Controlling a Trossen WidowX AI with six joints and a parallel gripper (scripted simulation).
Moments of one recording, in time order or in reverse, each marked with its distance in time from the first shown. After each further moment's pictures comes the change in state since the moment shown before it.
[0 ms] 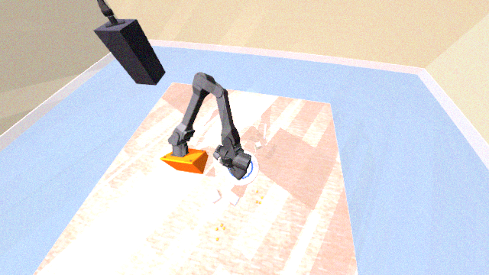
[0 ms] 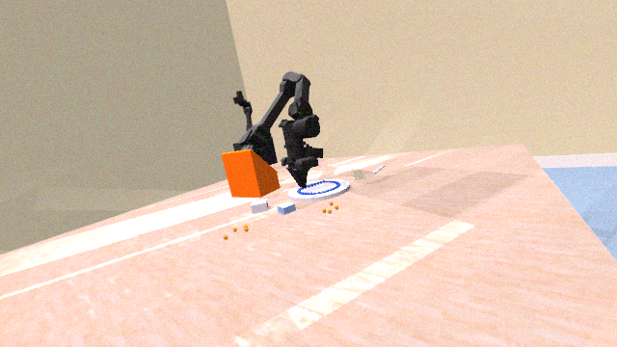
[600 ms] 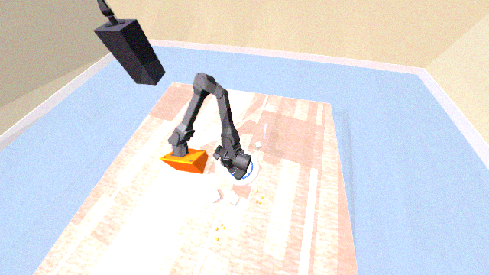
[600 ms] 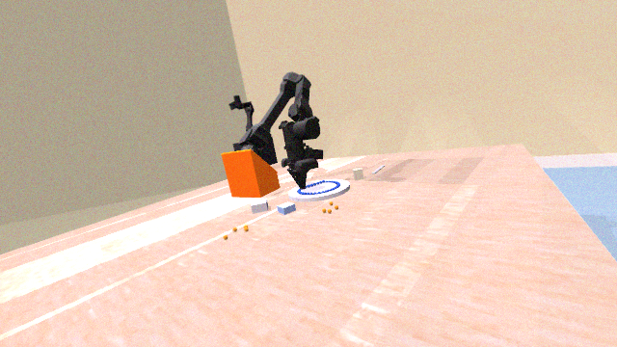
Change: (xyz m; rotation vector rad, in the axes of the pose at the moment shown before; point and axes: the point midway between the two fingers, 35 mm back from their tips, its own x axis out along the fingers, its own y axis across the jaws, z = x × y) arm 0.005 0.001 -0.001 0.003 0.000 0.002
